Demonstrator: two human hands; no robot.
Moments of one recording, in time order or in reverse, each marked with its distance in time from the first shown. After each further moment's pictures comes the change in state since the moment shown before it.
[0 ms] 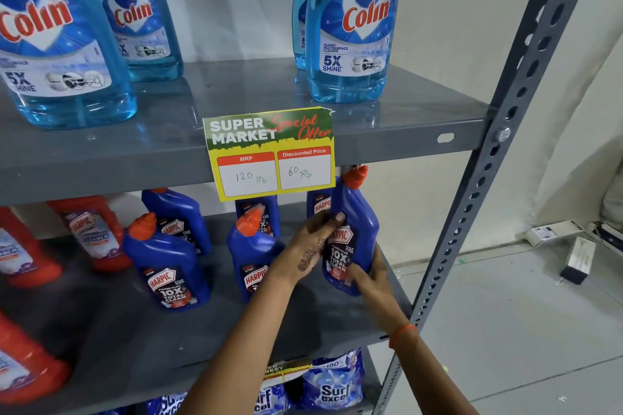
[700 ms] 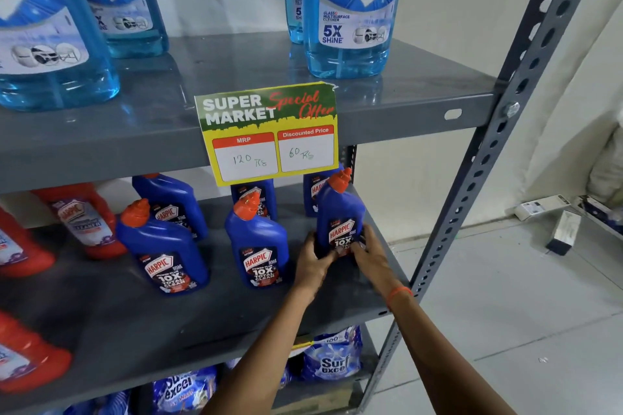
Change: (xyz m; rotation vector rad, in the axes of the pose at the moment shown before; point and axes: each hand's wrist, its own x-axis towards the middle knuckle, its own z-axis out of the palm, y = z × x) left_hand -0.005 -0.092 -0.020 0.368 0.338 0.093; right_hand 0.029 0.019 -0.003 -0.305 0.070 0.196
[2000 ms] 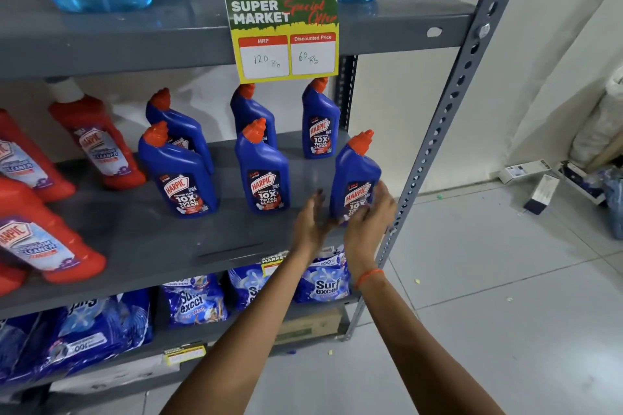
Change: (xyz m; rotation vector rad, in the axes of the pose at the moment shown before) left_hand -0.102 0.023 -0.008 0.190 0.057 -0.012; right_hand -0.126 -0.028 0.032 0.095 0.607 -0.126
